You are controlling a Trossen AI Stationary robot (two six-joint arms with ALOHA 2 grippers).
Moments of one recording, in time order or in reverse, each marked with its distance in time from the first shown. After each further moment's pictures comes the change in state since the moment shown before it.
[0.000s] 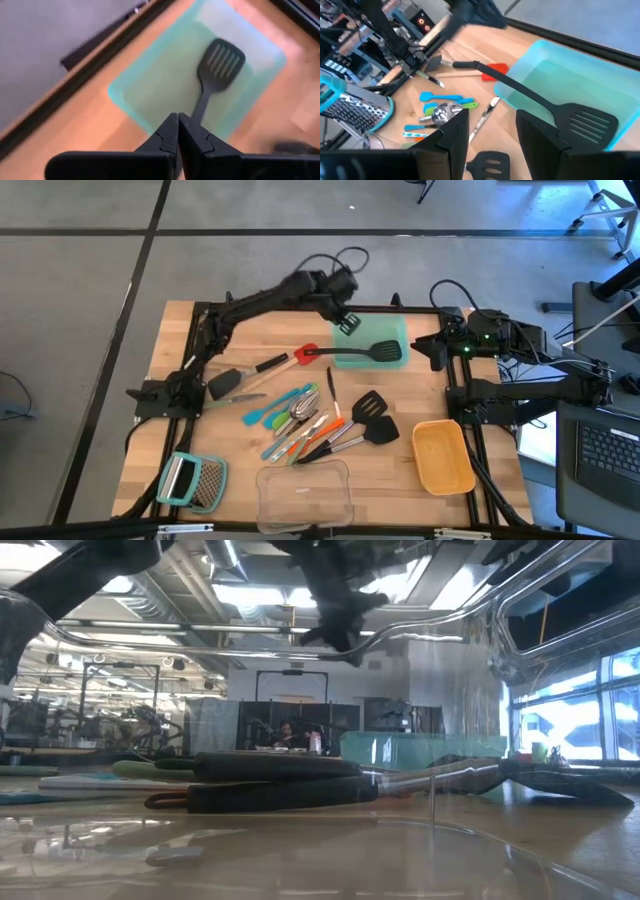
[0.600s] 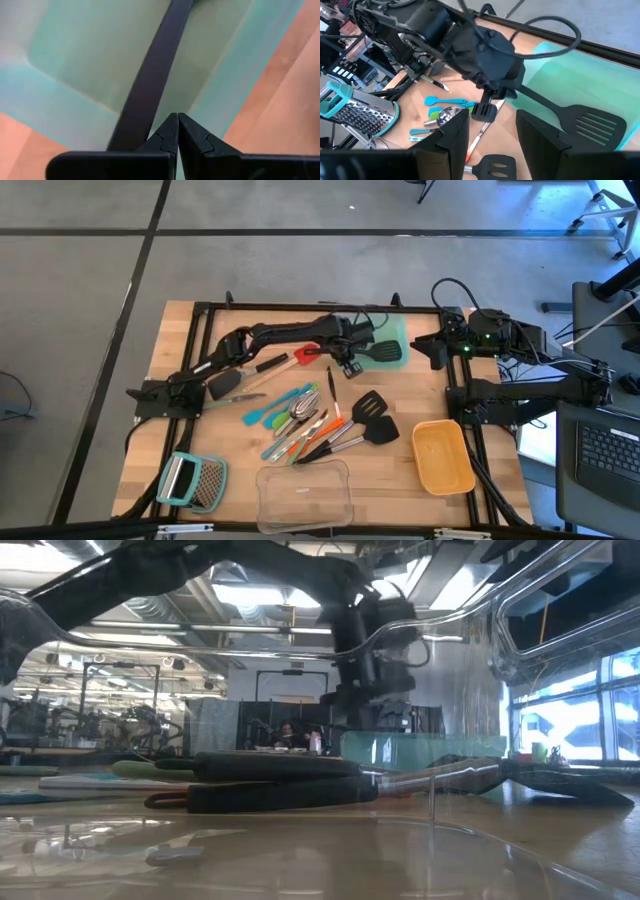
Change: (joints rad) left arm -0.141 0.224 -0.097 0.069 -0.056 0.120; right arm 0.001 0.000 0.000 0.026 -0.003 0.026
